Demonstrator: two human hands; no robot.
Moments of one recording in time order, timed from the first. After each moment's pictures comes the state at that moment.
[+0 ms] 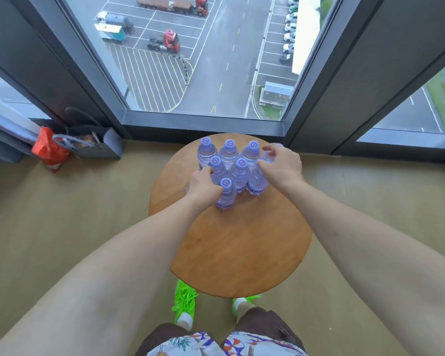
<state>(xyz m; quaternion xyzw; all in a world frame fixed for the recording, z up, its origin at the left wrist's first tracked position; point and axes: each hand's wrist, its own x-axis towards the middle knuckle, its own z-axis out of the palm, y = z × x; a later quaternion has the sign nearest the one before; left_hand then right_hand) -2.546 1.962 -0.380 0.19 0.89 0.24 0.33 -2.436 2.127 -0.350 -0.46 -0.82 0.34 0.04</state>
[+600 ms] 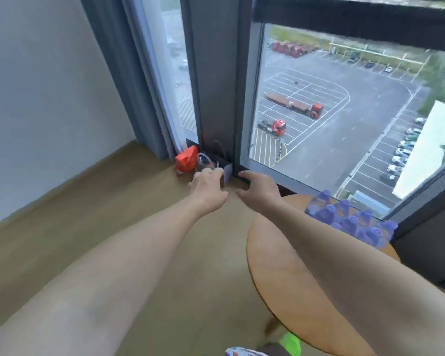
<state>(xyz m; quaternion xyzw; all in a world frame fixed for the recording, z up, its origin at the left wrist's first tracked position) -2.553 1.642 -0.233 0.11 0.97 0.20 0.06 -2.519 1.795 -0.233 -0.09 -0.96 0.28 -0.01</state>
